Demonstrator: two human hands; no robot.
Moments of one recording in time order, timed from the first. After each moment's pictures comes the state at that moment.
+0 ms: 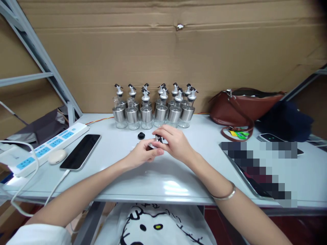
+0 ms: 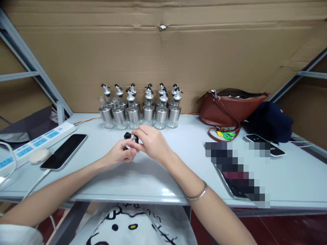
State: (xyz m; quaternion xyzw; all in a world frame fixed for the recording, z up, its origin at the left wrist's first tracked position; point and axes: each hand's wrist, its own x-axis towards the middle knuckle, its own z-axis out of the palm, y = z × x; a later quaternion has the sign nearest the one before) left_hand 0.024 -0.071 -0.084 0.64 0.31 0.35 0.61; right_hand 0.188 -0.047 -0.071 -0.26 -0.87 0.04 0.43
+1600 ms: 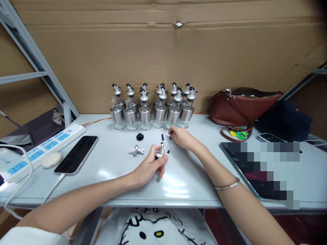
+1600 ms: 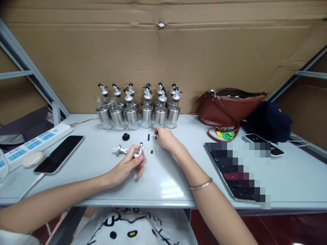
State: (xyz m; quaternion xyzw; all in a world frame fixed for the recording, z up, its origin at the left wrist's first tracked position) left_hand 0.044 -0.096 -0.108 0.58 0.33 0.34 0.66; right_hand 0.227 0.002 -0.098 -0.60 -0.78 0.11 0.12
